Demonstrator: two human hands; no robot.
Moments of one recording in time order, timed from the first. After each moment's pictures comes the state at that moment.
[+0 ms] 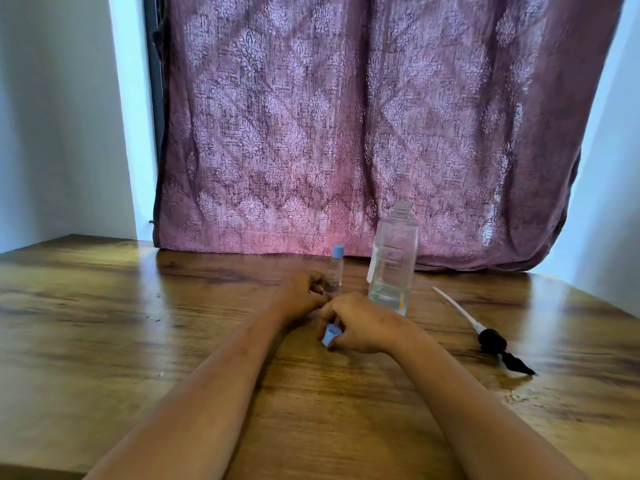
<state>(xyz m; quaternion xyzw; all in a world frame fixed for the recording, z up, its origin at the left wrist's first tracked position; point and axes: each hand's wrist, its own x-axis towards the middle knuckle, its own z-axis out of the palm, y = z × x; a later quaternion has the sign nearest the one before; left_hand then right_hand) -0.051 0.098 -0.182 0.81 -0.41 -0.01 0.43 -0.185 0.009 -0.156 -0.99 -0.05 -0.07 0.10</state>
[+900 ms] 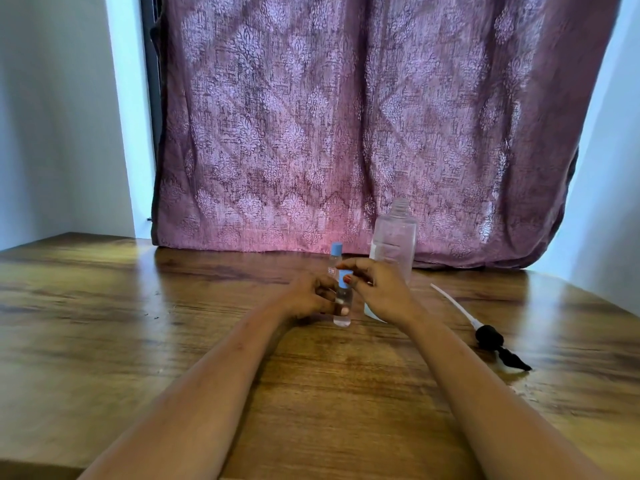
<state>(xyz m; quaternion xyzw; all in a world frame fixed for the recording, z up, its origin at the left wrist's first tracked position) -0.063 0.096 -0.180 0.73 -0.42 -0.20 0.50 -0.182 -0.021 -0.149 -0.89 0.01 -0.28 0.37</state>
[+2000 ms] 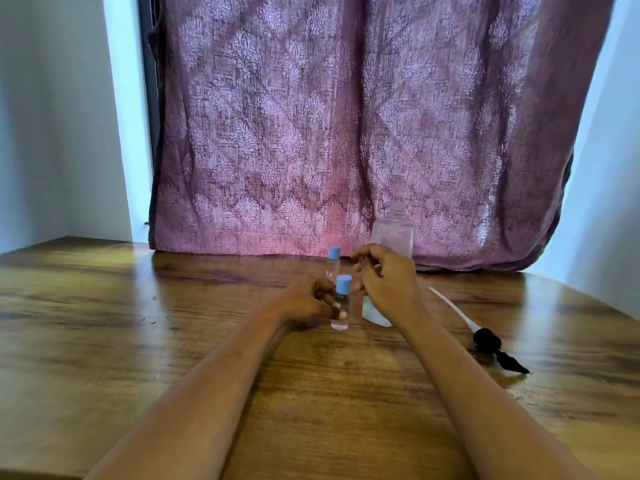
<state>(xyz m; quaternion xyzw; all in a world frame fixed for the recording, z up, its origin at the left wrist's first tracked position) -0.061 0.093 -0.177 0.76 -0.44 -0.17 0.45 -0.188 -0.019 -0.138 -0.83 0.04 -0.43 0.37</state>
